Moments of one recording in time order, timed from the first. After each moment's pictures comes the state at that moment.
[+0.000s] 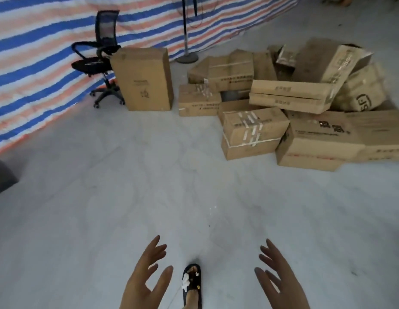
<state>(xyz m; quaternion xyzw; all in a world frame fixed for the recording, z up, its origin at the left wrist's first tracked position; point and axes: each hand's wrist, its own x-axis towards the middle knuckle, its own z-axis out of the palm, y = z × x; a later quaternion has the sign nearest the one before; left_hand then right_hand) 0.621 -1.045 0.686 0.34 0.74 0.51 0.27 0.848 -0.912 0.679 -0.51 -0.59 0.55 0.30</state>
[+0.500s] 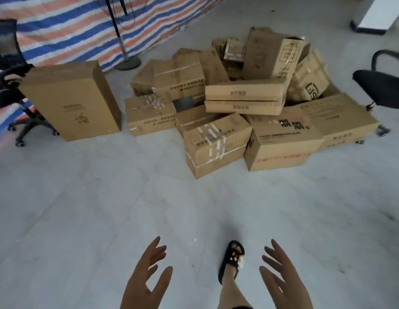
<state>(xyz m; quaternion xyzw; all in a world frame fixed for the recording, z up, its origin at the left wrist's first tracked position) 0.528 -0.755 0.687 0.43 0.70 0.46 0.36 0.789 -0.697 0.678 -0.61 -0.52 0.48 0.37</state>
